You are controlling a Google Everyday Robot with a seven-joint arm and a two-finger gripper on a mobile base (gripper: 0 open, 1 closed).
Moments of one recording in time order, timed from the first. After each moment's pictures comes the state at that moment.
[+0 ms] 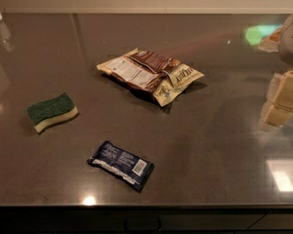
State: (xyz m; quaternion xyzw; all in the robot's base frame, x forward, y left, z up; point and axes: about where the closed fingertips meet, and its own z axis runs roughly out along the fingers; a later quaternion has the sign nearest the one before) arm 0.438 -0.217 0.976 -0.60 0.78 -0.03 0.16
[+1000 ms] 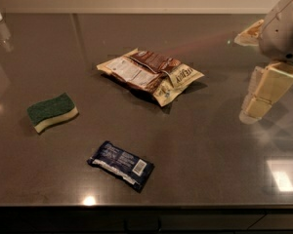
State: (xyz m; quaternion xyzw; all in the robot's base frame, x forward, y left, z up) arm 0.455 -0.182 0.979 -0.64 0.74 0.01 0.21
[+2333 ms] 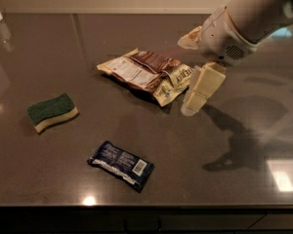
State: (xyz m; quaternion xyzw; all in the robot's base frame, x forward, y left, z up) arm 0.496 -0.078 0.954 -0.68 0.67 0.11 0.27
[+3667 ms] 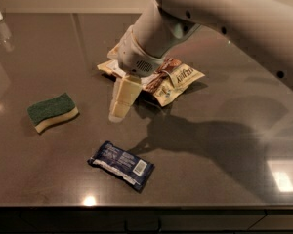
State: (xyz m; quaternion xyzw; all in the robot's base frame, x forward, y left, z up) arm 0.519 0.075 0.910 -0.73 0.61 0.15 0.28
